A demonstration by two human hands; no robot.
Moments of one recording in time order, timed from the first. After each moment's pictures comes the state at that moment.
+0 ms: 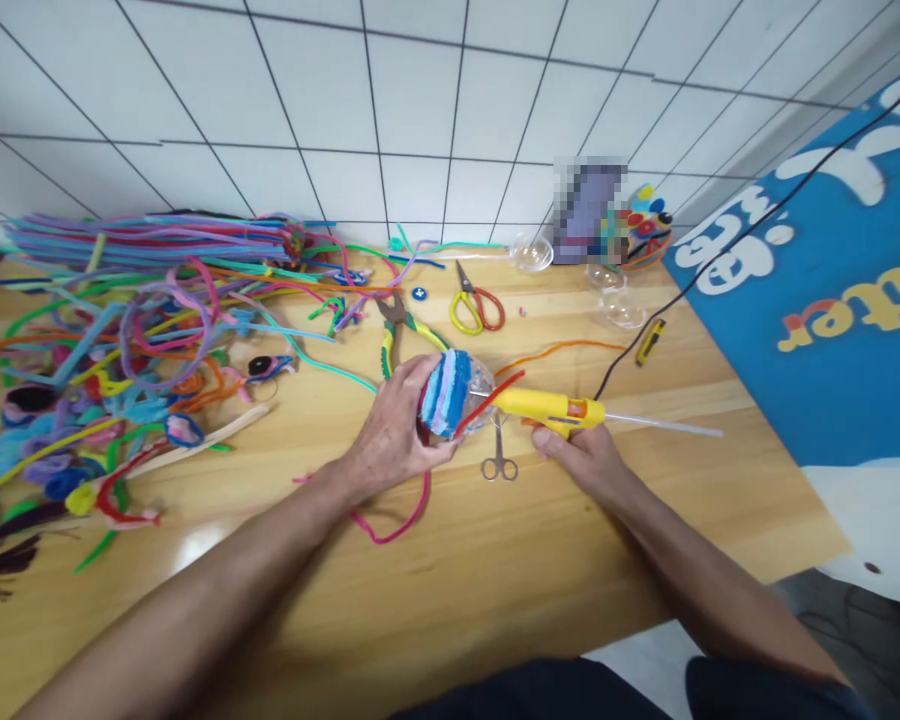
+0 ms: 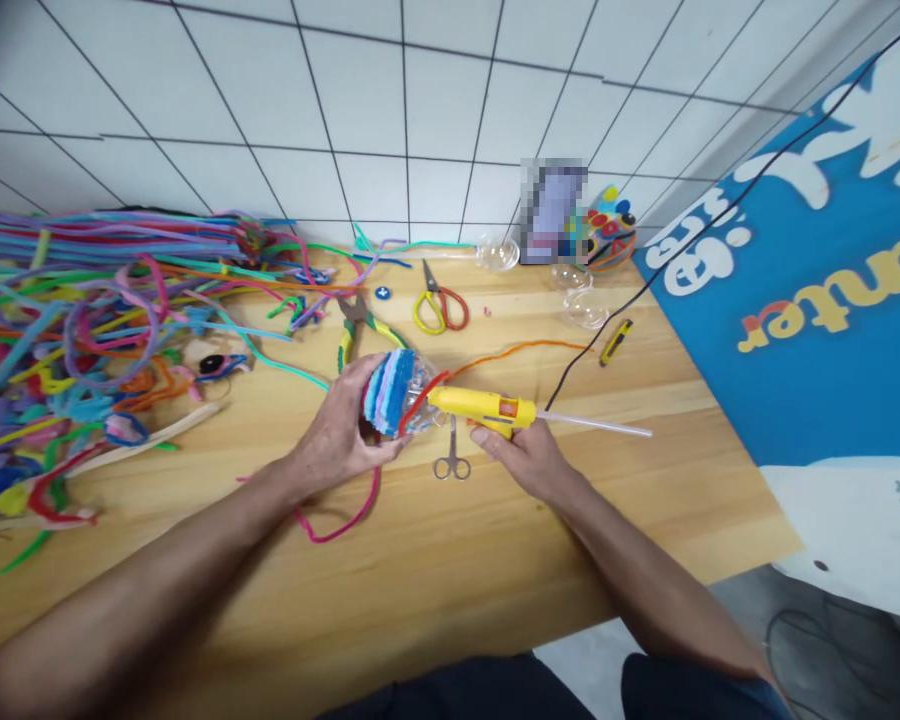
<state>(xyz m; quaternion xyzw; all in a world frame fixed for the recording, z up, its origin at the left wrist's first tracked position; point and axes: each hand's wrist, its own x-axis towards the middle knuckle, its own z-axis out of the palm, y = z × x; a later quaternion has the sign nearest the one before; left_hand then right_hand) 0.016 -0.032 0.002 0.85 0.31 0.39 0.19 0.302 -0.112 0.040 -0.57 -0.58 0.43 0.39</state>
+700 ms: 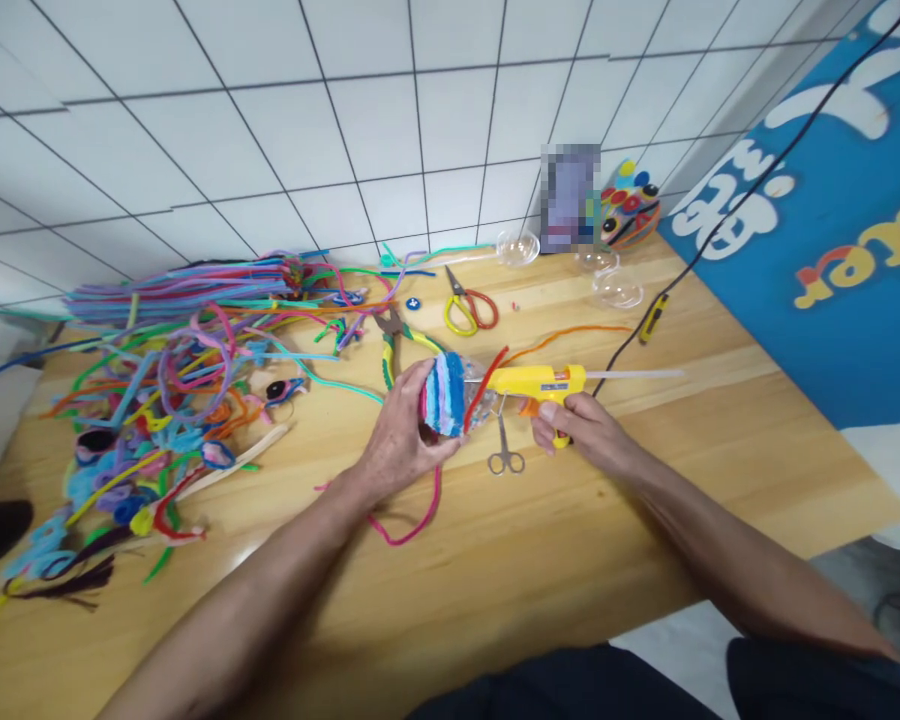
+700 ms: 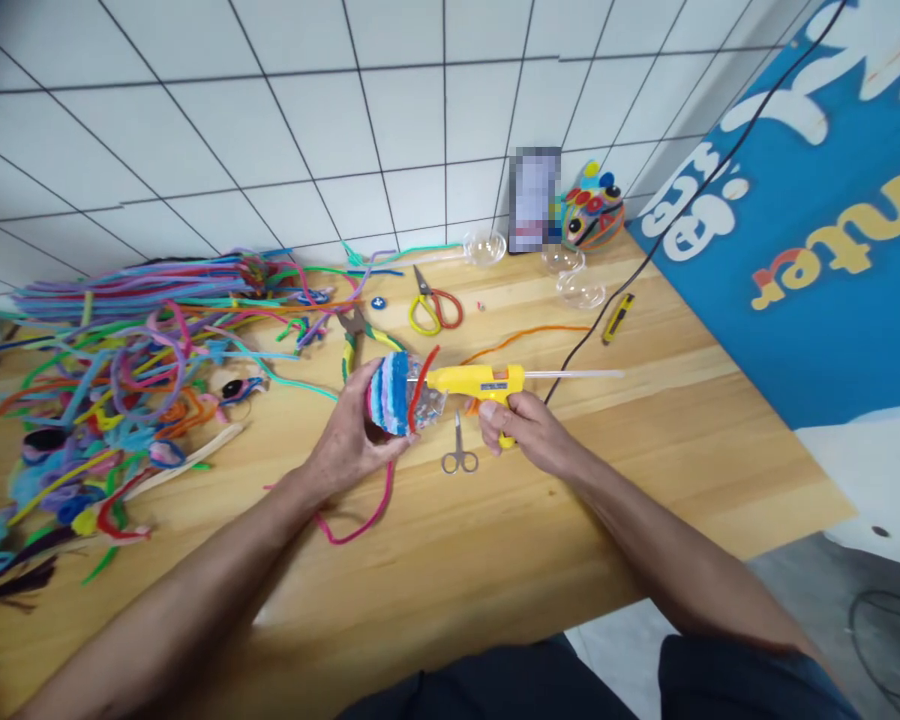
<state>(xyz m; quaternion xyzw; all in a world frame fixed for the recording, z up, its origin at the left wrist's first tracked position) 0.010 -0.031 -0.001 0.86 0.31 0.36 0.20 0.303 -0.103 0.033 -0.47 -0.50 0.59 0.43</state>
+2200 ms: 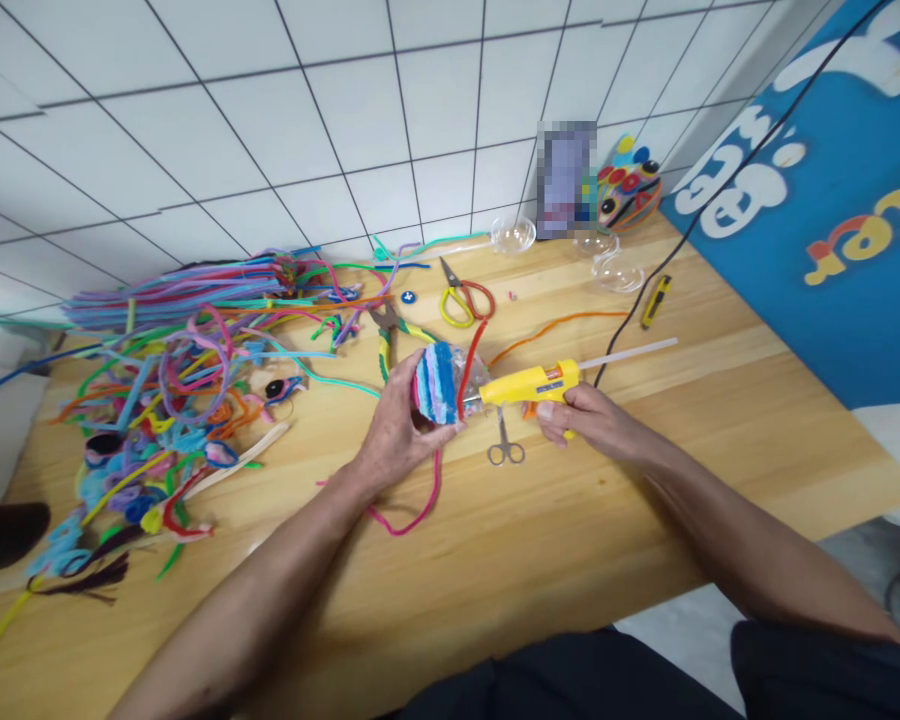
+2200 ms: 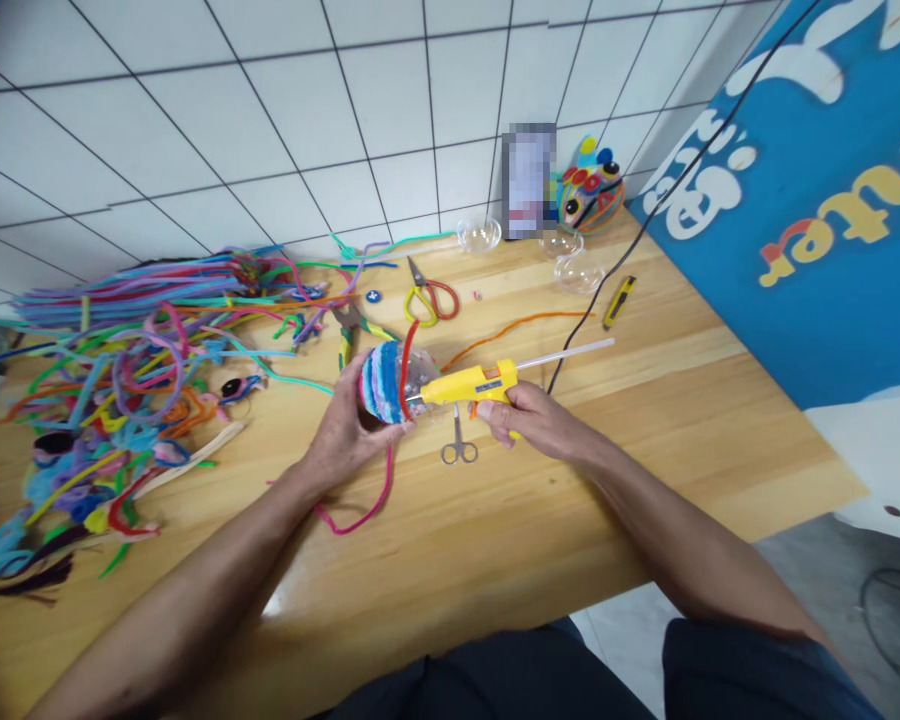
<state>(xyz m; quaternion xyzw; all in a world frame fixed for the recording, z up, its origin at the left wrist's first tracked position) 0.006 -0.026 -0.015 0.82 0.33 0.38 0.28 0.319 -0.103 0.039 -0.48 -0.58 0.58 0.33</state>
